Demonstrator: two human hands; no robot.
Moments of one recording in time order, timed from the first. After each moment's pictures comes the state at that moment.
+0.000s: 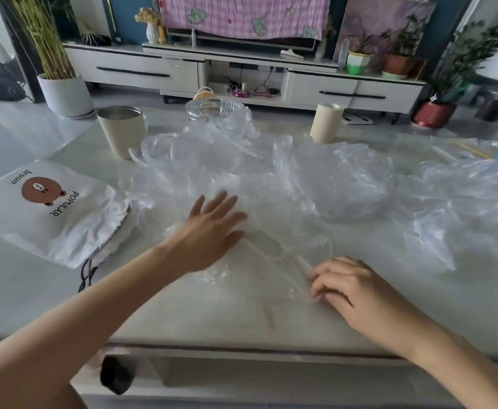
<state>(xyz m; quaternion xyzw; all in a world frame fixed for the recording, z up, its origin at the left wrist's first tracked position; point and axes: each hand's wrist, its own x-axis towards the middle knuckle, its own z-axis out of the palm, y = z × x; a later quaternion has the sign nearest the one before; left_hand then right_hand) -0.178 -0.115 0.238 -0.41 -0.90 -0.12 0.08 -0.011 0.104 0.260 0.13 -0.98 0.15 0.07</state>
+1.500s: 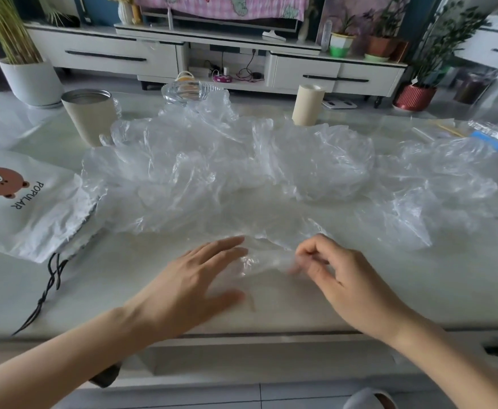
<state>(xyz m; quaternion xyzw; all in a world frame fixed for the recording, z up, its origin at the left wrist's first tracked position) -0.099 -0.131 0.223 -0.51 -0.81 -0.28 0.07 0.007 0.089 0.269 0.04 -0.91 0.40 0.11</state>
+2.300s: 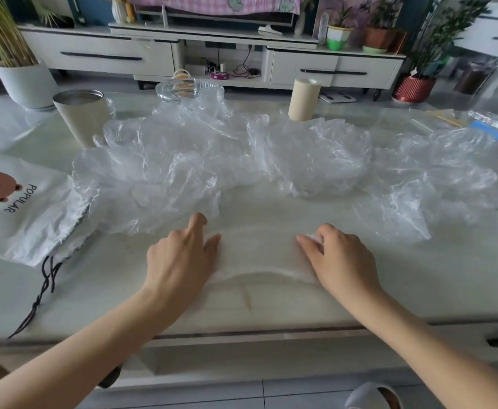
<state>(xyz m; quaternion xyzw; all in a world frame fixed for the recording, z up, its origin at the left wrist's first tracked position) -0.107 -0.098 0.239 -0.16 -0.96 -0.21 0.08 -0.026 0.096 0.247 -0.22 -0.95 0.15 0.13</state>
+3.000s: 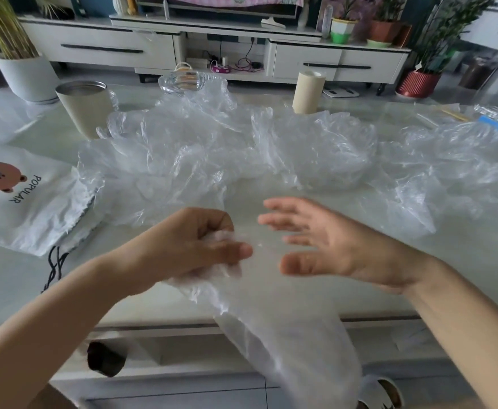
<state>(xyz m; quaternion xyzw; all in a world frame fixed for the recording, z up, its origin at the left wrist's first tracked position) -0.085 -0.116 0.313 -0.24 -0.78 -0.50 -0.29 -0.012 0.085 0.315 0.04 -0.80 0.58 -0.15</state>
